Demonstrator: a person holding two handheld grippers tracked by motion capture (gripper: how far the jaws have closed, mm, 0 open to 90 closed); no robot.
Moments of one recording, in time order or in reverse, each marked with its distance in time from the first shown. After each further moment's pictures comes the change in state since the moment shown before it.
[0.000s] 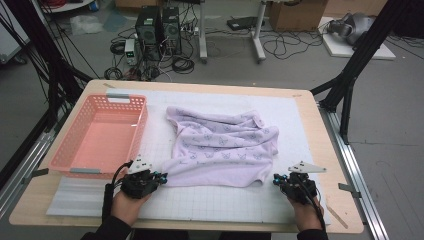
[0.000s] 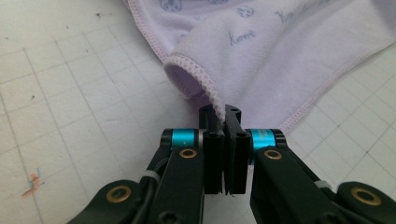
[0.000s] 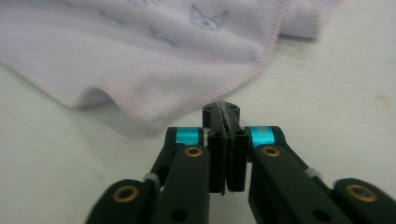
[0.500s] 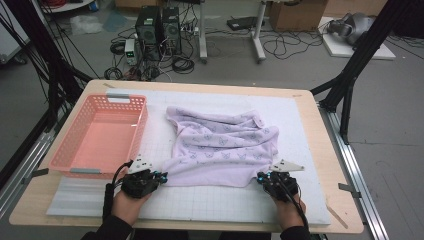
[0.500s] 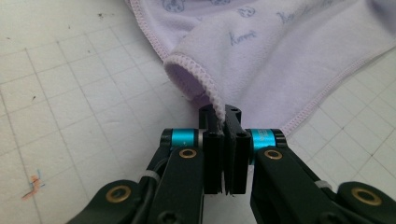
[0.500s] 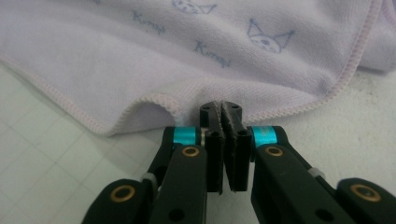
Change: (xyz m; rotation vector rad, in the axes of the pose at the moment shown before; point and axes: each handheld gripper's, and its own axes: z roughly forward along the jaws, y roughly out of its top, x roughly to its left) left arm 0.001 -0.001 0.001 0.000 0.001 -0.002; right arm 0.037 0.012 0.028 0.013 -0.028 -0.094
